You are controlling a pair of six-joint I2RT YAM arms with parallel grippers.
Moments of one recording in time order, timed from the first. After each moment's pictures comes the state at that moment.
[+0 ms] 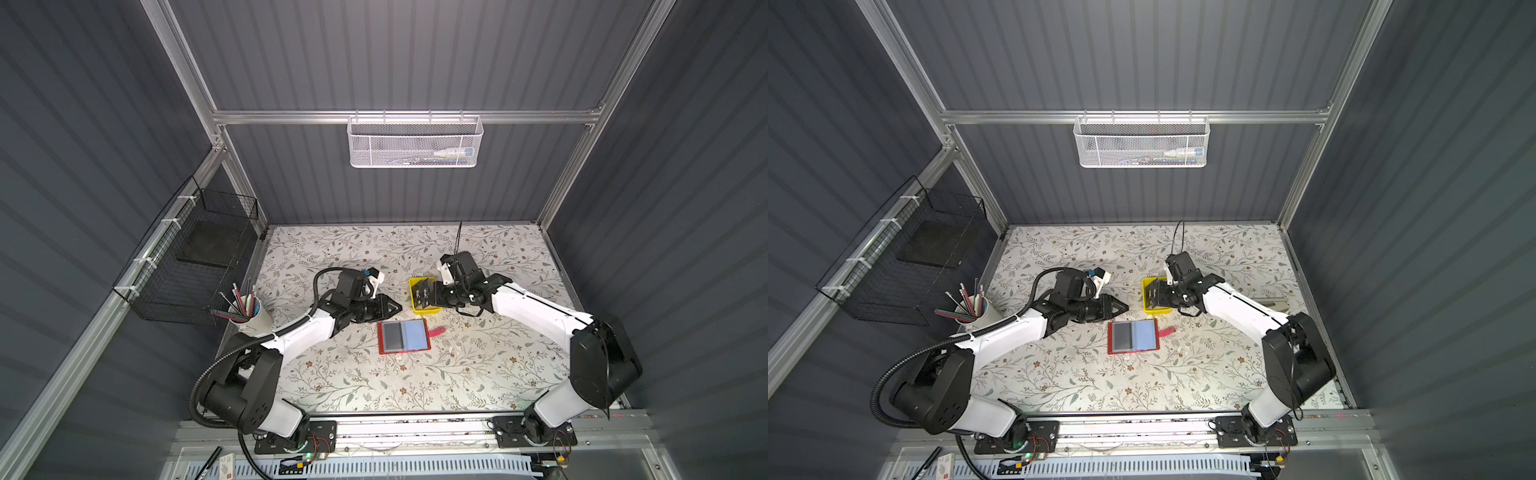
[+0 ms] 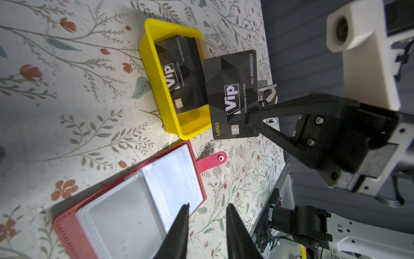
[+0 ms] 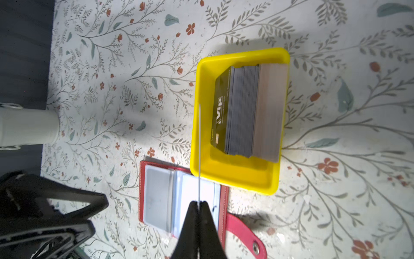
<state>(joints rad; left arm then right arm) -0.52 1.45 0.79 -0.01 0.63 -0.66 0.56 1.54 1.06 -0.41 -0.20 0.55</state>
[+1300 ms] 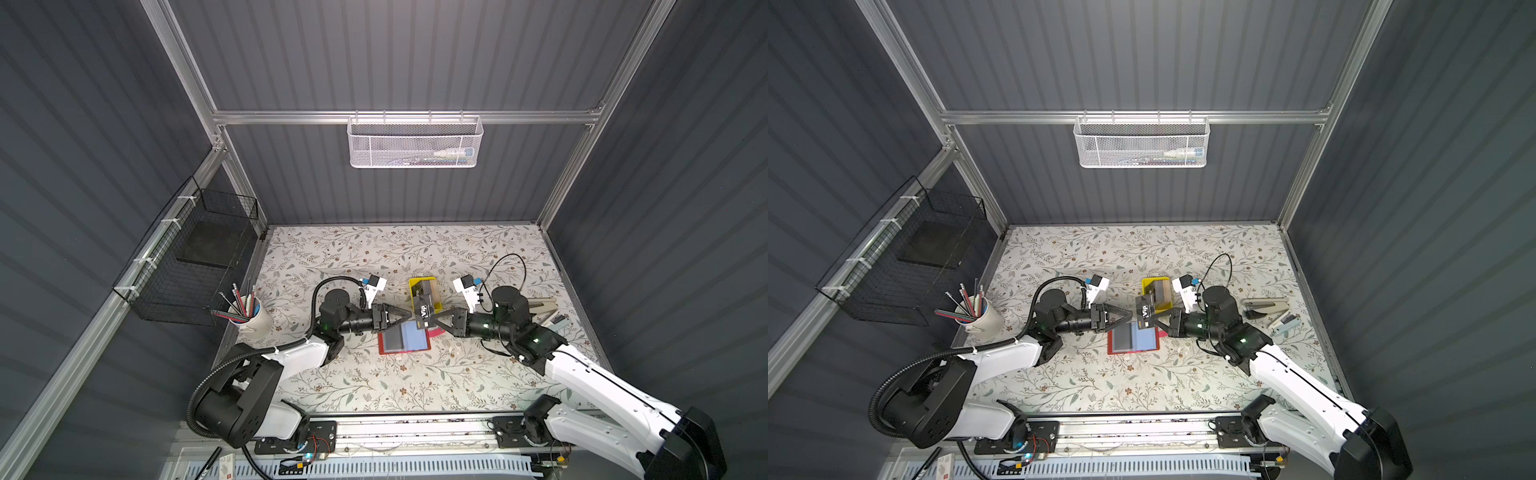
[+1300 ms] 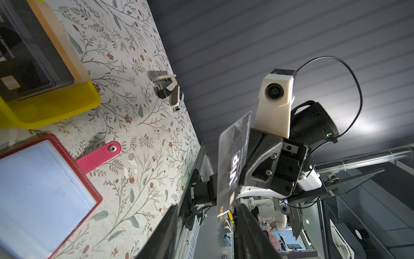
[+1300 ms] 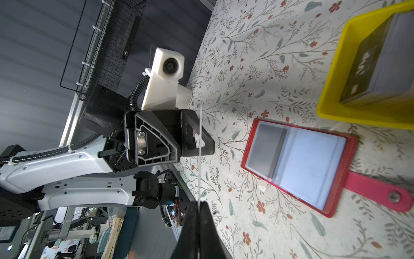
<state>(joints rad) -0.54 1.42 0.50 0.83 0.95 -1.10 0.59 0.98 0.62 -0.05 -0.58 0.77</state>
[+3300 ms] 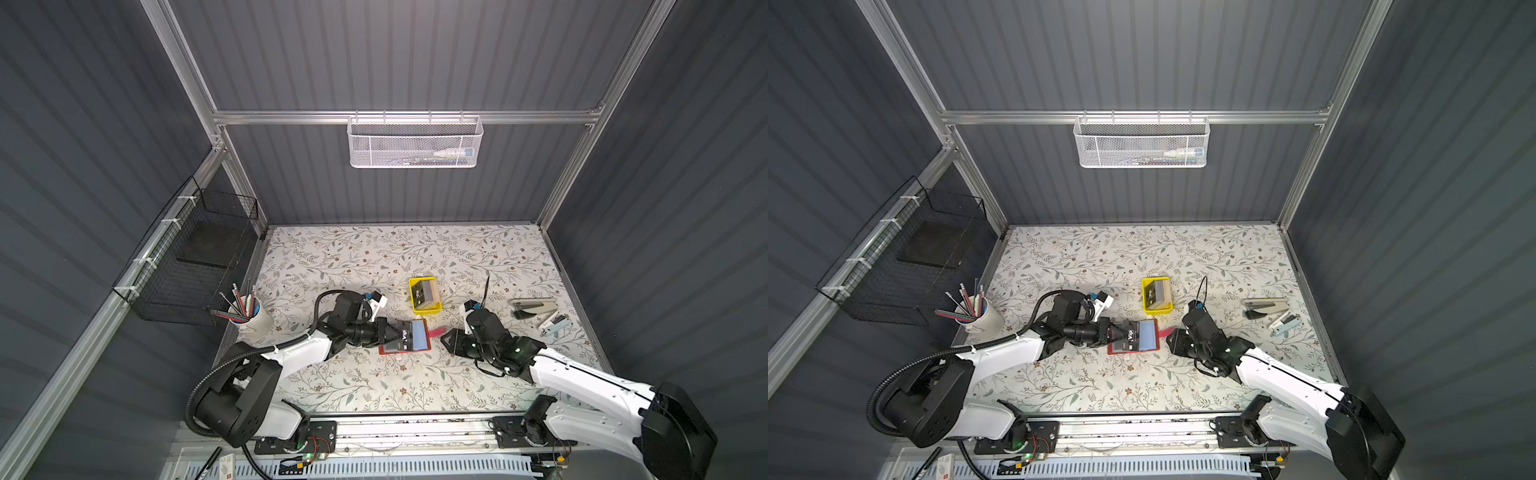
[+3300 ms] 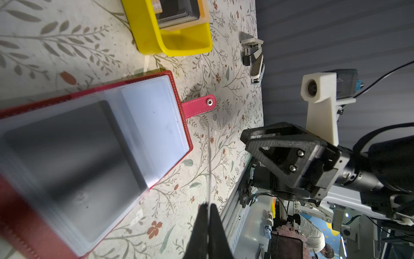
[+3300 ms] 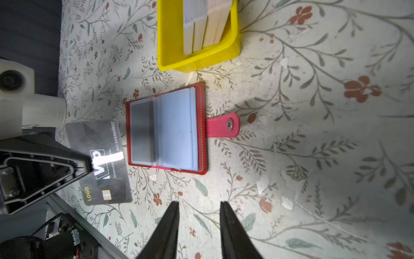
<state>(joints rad) -0.56 1.42 0.58 0.13 0.77 -0.73 0.73 1.08 0.50 -0.23 -0.06 0.84</state>
